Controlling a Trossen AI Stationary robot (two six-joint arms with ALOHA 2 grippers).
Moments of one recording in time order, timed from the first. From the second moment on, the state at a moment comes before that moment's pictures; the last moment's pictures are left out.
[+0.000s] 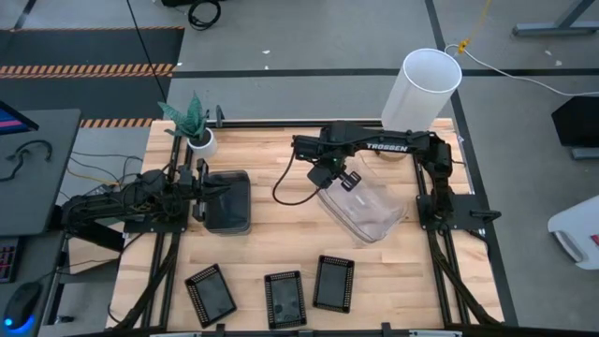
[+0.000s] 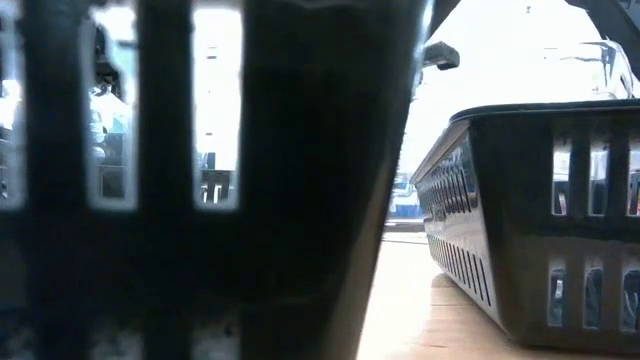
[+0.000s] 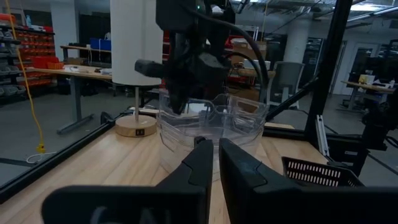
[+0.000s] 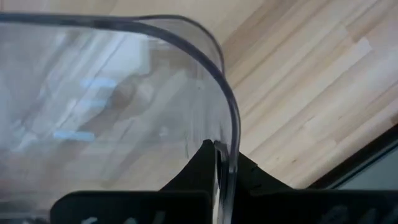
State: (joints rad) left arm 0.12 0.07 0.10 0.08 0.01 -0.10; right arm -0.17 1.96 1.92 -1.45 0.09 -0.92
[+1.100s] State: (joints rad) left arm 0.12 0.07 0.10 0.08 0.01 -0.10; right arm -0.12 1.94 1.91 -1.28 -0.03 -0.23
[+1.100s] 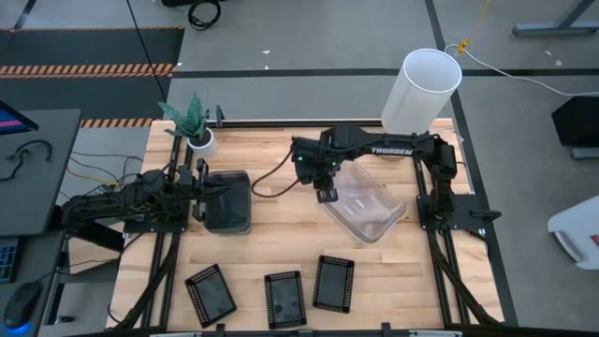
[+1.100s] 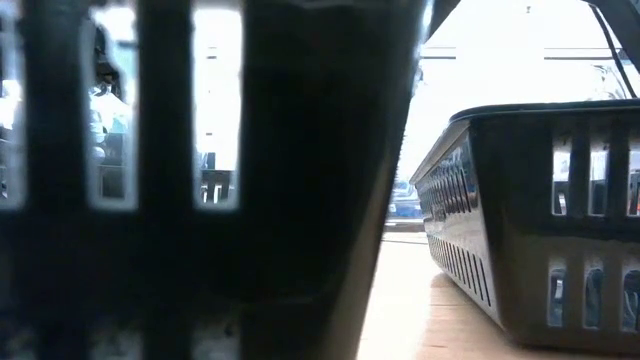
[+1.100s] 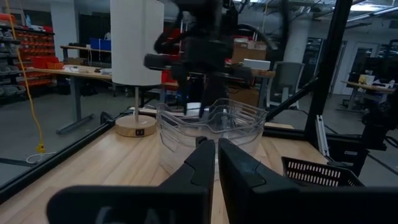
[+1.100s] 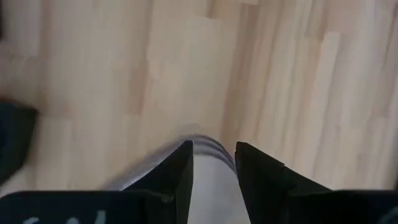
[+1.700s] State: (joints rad) left arm 0.12 0.07 0.10 0.08 0.01 -0.10; right arm 0.09 1.69 1.67 -1.06 0.01 -0.13
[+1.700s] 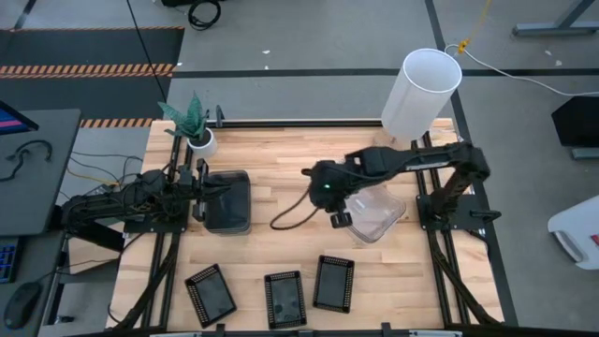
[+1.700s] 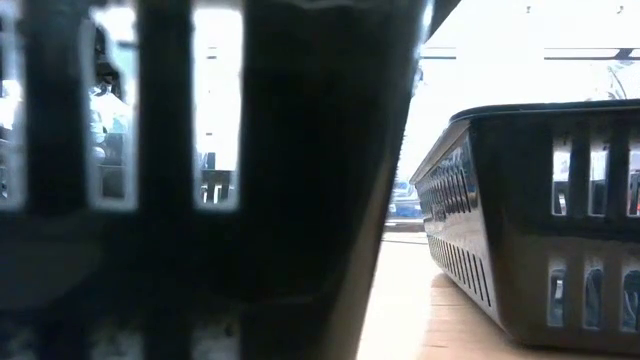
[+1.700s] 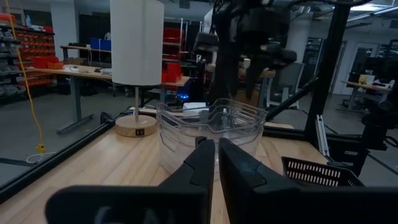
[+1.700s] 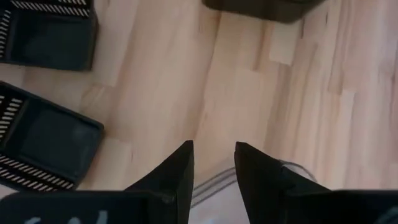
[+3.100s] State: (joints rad) left arm 0.12 0.07 0.10 0.17 0.00 -0.41; right arm 0.02 0.64 0.29 0.11 -0.24 0.06
